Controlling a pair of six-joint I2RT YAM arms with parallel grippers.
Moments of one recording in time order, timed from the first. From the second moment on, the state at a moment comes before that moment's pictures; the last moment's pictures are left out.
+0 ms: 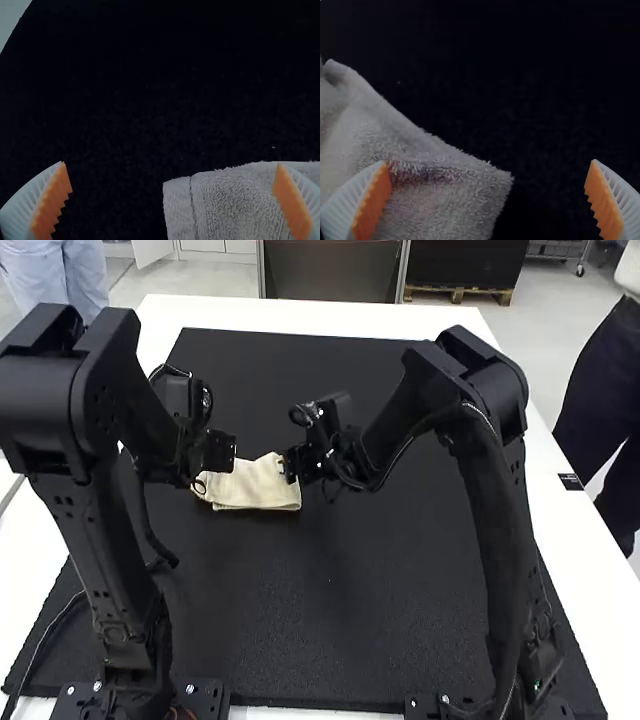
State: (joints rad) left arm 0.02 1.61 0.55 0.50 -0.10 0.07; right arm 0.71 2.19 1.12 0.54 -0.09 0.07
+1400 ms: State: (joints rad) left arm -0.01 1.61 0.55 0.51 -0.10 0.07; right arm 0.65 2.25 1.14 0.56 -0.09 0.04
